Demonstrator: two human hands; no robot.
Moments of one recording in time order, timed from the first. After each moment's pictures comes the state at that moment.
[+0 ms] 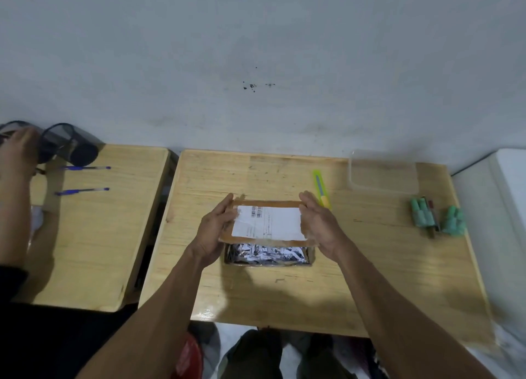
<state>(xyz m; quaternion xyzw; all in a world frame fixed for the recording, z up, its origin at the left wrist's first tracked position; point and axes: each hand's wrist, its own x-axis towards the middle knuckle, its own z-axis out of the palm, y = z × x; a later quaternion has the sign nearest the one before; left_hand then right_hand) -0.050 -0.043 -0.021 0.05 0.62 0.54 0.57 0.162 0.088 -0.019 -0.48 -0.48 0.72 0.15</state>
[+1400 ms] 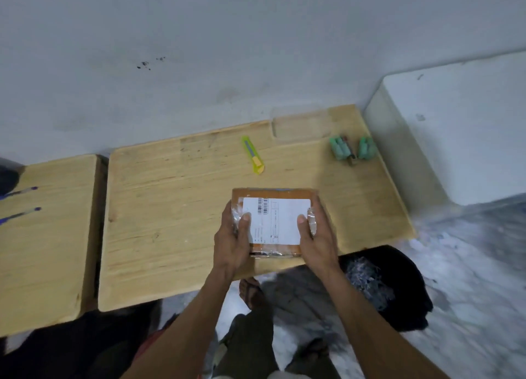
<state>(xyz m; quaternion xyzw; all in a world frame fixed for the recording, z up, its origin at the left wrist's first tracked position) 0.133 -0.084 -0.031 0.36 0.76 0.38 0.39 0.313 -0.038 -0.026 -0.64 -0.58 0.43 0.29</state>
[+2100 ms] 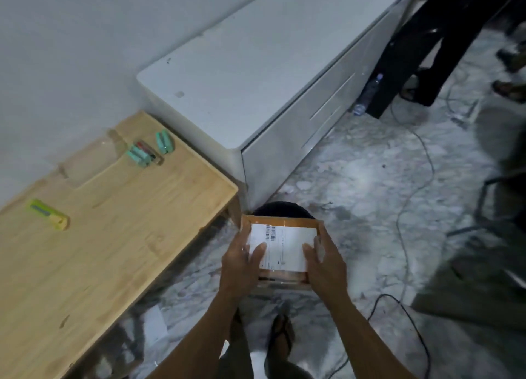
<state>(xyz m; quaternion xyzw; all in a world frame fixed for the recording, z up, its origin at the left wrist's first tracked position) 0.457 -0.135 -0.069 0.63 0.58 0.18 0.48 0.626 -0.219 -0.058 -0.82 -0.28 0.32 0.38</state>
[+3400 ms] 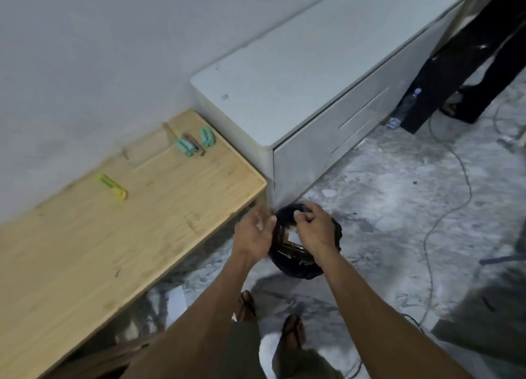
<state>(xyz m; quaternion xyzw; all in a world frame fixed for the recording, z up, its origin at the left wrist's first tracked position) 0.460 -0.120 0.006 0.61 0.62 0.16 0.46 0.604 -0.155 0.008 -0.80 -0.27 0.42 0.33</state>
